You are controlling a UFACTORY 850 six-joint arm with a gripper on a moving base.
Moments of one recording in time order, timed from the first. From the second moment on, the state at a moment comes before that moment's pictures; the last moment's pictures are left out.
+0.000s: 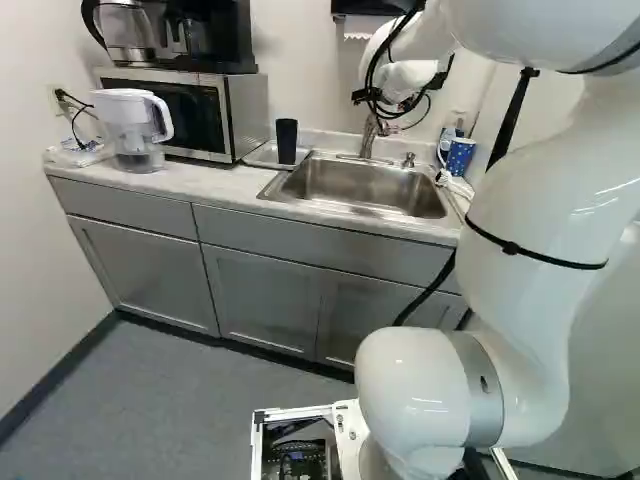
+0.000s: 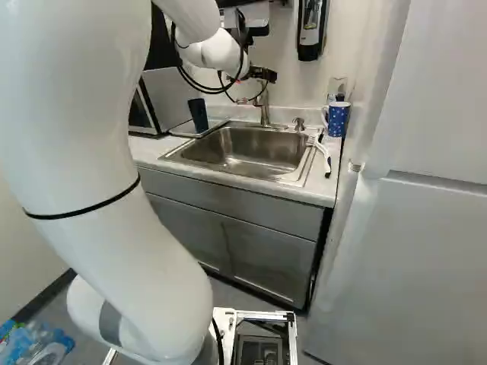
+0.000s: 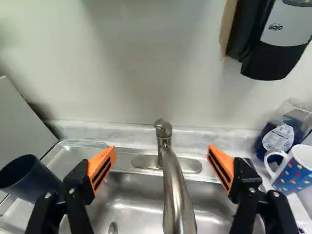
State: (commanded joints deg) arm -10.0 -5.6 -68.3 9.1 9.6 -5.9
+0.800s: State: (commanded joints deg) arm -12.3 3.1 -59.4 8.7 -3.2 -5.9
